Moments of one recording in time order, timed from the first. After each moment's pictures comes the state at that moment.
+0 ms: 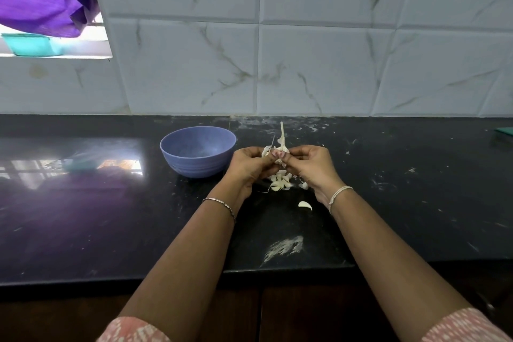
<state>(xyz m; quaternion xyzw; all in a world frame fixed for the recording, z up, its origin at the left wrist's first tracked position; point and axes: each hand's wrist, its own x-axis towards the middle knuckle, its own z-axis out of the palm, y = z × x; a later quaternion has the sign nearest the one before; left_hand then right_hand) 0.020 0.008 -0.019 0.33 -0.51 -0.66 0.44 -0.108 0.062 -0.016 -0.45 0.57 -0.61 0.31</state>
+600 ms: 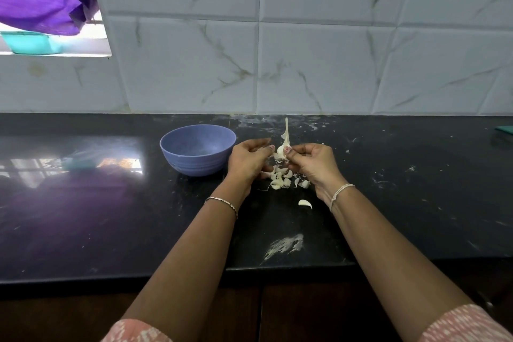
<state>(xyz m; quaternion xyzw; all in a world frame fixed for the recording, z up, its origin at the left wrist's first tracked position) 0.021 0.006 -0.018 0.38 -0.55 -0.58 0.47 -0.109 0.062 -0.013 -0.41 0.55 -0.64 0.34</state>
